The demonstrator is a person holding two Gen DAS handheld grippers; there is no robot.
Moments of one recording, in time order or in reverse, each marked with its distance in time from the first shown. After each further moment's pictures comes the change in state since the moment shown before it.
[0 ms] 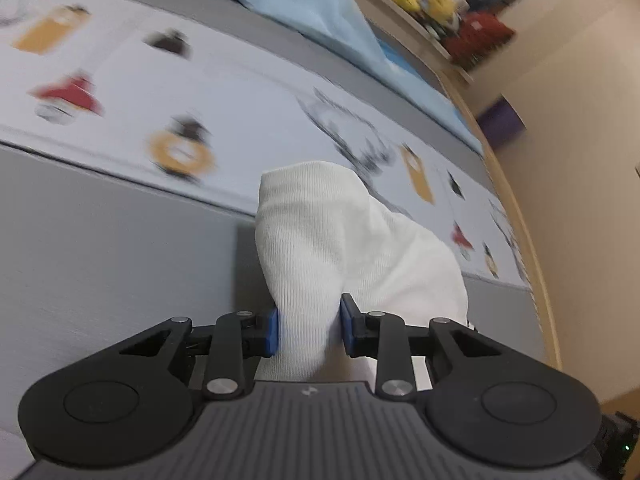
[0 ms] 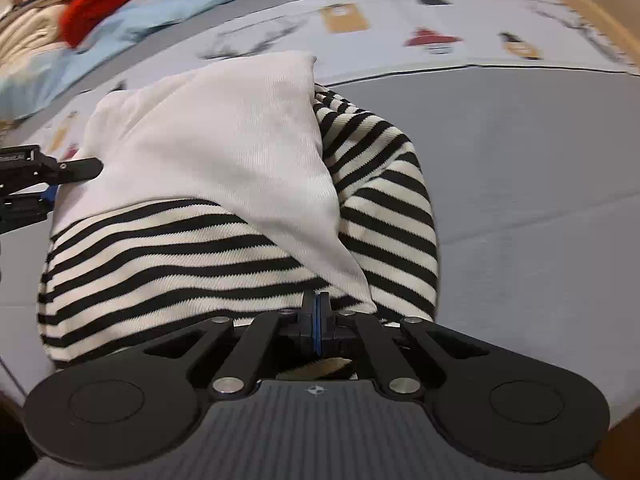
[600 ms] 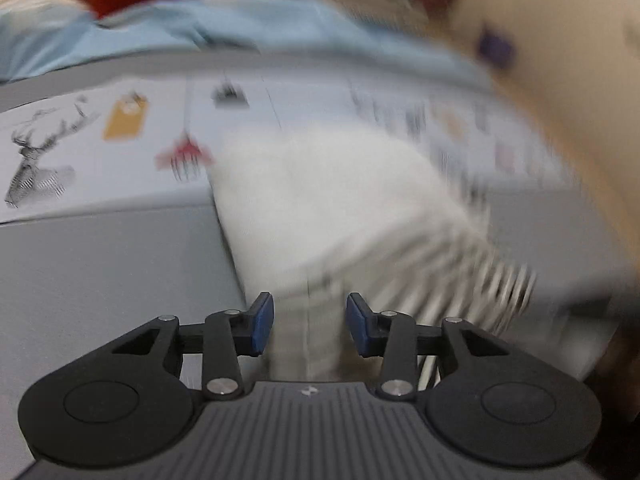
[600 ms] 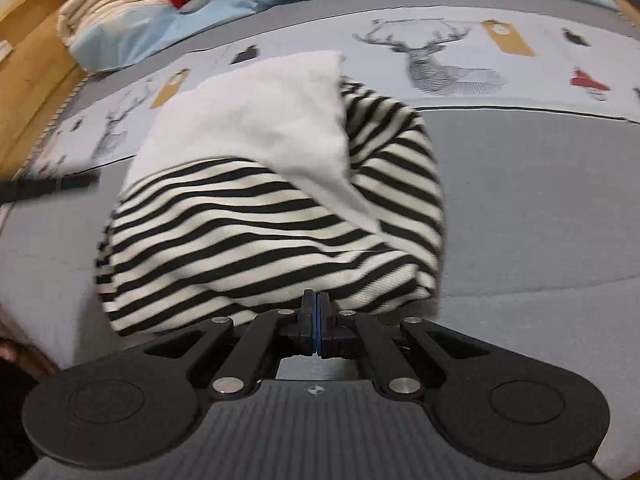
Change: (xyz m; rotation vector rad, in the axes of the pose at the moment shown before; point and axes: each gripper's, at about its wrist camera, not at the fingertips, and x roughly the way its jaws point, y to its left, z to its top) left arm -0.094 0.044 -0.052 0.441 0.050 0.231; right arm 0.011 0.130 -0.003 -0.160 0.005 0.121
